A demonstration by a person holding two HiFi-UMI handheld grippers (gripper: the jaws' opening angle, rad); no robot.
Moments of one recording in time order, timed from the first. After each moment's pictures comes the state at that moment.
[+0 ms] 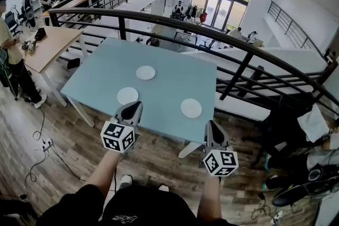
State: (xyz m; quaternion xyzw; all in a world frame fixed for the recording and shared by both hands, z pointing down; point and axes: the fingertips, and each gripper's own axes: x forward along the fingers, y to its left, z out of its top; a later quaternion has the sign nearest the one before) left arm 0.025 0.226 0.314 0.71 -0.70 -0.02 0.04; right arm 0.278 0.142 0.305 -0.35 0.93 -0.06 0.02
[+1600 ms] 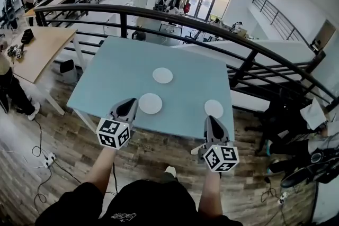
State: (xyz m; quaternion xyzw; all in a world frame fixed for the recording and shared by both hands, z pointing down) left arm -0.241 0.267 0.342 0.74 -0.67 -0.03 0.07; right arm 0.031 0.207 0.306 -0.40 0.91 -0.05 0.00
